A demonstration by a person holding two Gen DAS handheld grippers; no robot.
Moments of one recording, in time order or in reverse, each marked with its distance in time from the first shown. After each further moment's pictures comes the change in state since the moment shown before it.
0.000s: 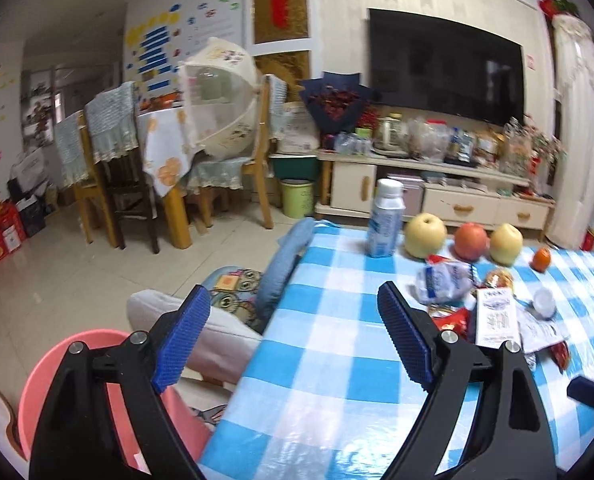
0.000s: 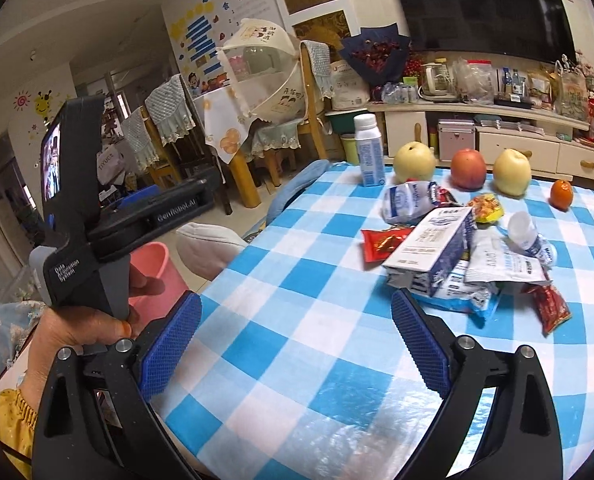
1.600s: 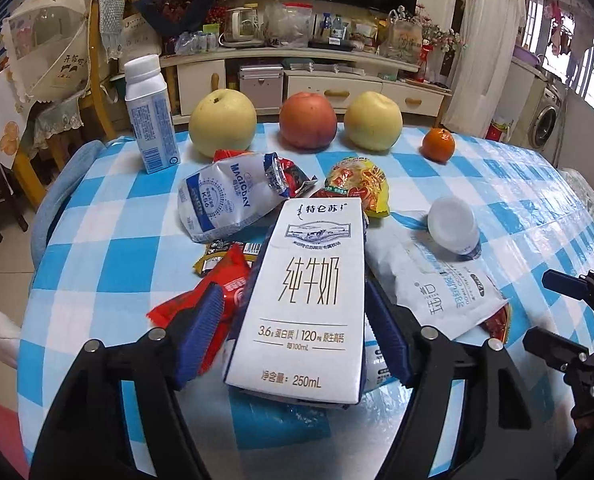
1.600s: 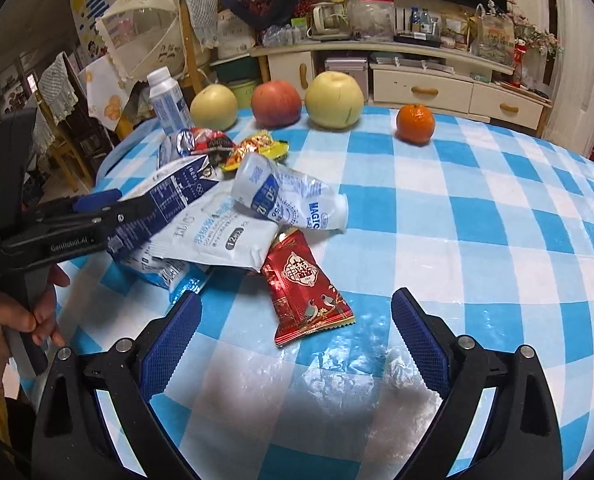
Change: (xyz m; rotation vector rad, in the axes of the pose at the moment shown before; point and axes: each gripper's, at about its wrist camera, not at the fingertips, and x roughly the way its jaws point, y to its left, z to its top) left arm 0.113 -0.186 -0.031 0.197 0.393 -0.416; right arm -0.002 -0.224 -0.004 0.109 0.229 -0.297
